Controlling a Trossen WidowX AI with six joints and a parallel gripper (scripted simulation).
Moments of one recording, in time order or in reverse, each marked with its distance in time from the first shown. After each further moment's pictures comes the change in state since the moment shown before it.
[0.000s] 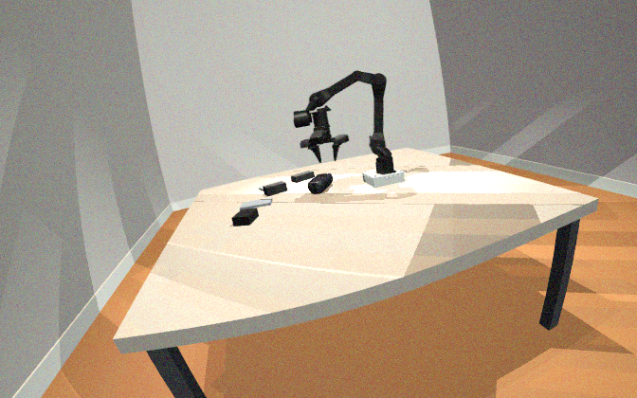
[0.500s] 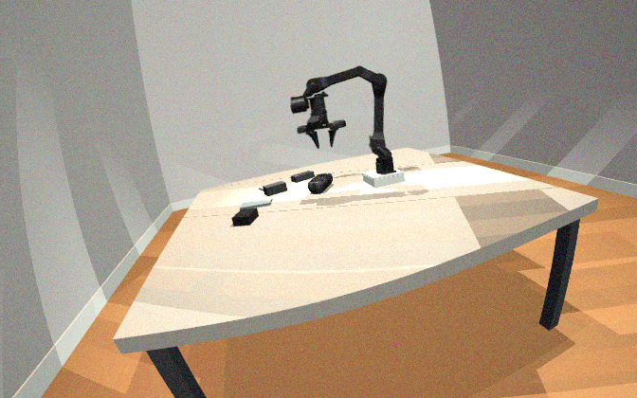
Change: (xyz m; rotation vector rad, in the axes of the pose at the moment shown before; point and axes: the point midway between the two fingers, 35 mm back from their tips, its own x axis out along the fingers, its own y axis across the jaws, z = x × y) arm -0.058 -0.001 0.000 -0.003 0.000 -0.001
